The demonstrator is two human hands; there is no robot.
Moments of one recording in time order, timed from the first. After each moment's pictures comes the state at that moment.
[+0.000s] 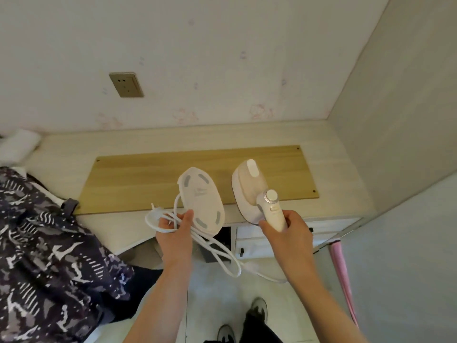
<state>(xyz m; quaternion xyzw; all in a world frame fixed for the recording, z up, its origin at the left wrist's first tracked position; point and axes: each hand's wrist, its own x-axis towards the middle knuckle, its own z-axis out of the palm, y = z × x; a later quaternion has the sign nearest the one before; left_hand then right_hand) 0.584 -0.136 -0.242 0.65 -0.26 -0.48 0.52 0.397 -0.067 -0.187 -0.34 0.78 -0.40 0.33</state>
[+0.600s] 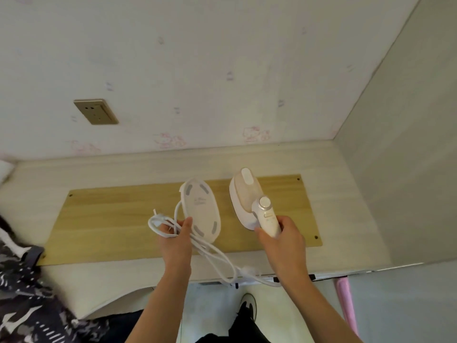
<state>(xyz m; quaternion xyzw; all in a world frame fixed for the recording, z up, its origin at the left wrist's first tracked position) 0.509 -0.271 -0.263 0.69 -0.25 -0.48 0.48 0.321 -0.210 -0.210 -0.34 0.78 -0.38 0.35</state>
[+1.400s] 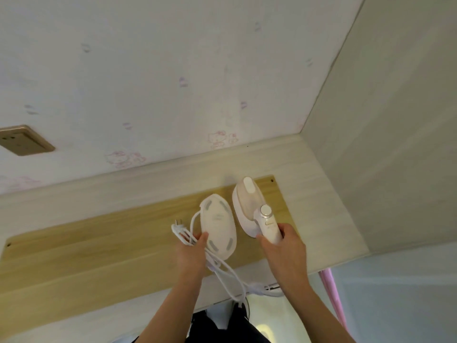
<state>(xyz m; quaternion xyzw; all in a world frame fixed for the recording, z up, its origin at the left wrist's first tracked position) 0.438 -0.315 -0.302 0.73 -0.29 -0.55 0.28 0.282 -0.229 -0.231 -0.25 0.85 -0.36 0.30</state>
